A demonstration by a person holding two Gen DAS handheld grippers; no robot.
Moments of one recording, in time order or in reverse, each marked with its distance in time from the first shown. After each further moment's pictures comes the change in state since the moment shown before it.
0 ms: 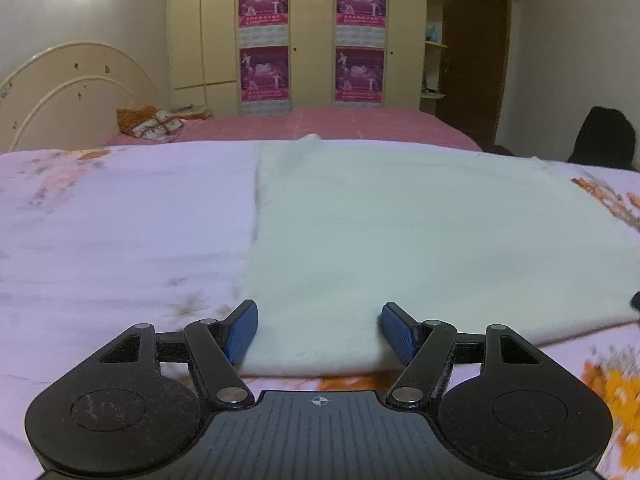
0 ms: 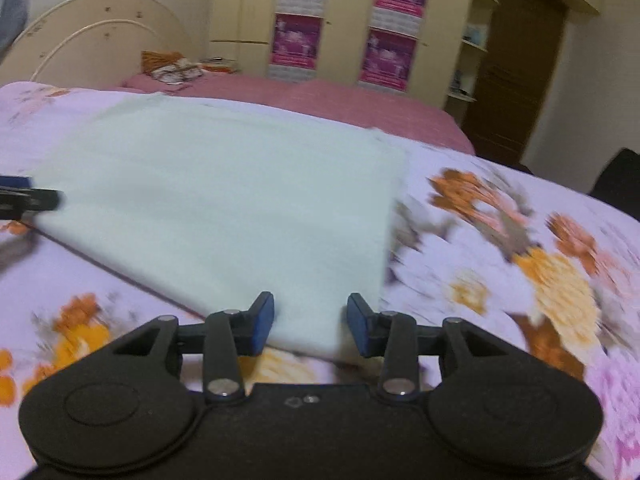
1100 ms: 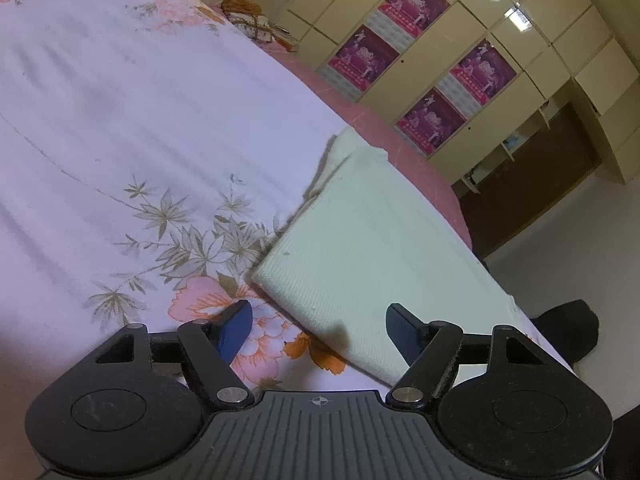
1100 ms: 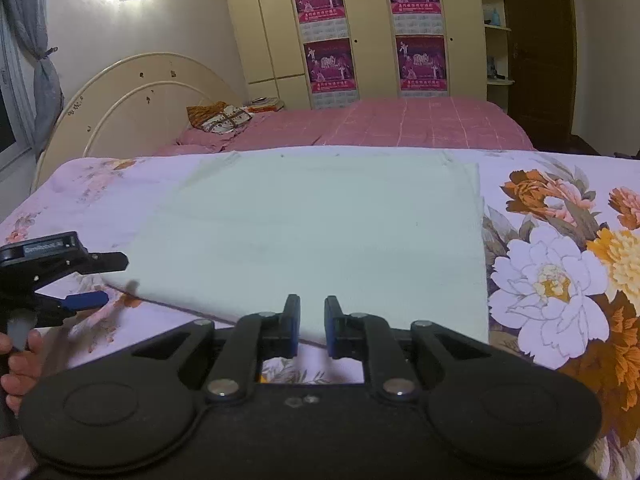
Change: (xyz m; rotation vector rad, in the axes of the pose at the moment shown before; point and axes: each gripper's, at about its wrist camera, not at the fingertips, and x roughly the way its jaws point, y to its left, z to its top) left arm 0.013 0.058 -0.032 -0.717 0.060 -0.143; right arm -0.017 0.023 0.016 0.170 -0.070 0.248
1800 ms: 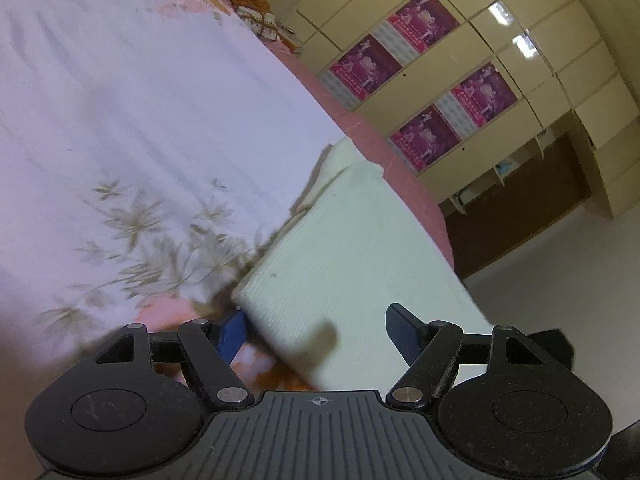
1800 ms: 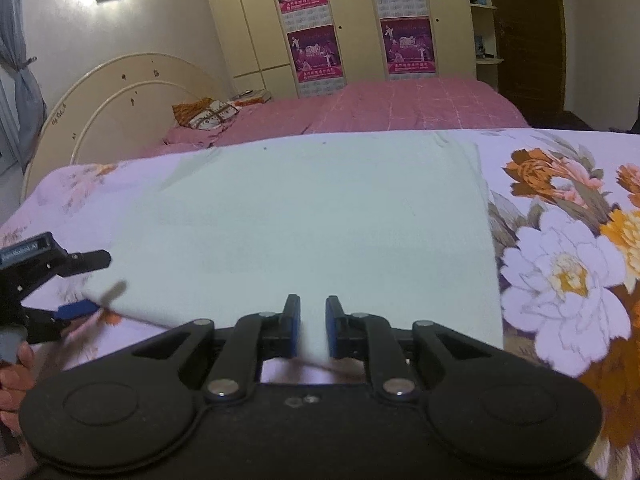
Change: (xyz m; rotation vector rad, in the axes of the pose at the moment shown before) left arm 0.034 0.003 0.018 -0.118 -0.014 -0.064; right arm 0.022 -0.003 0.008 0.072 0.029 0.005
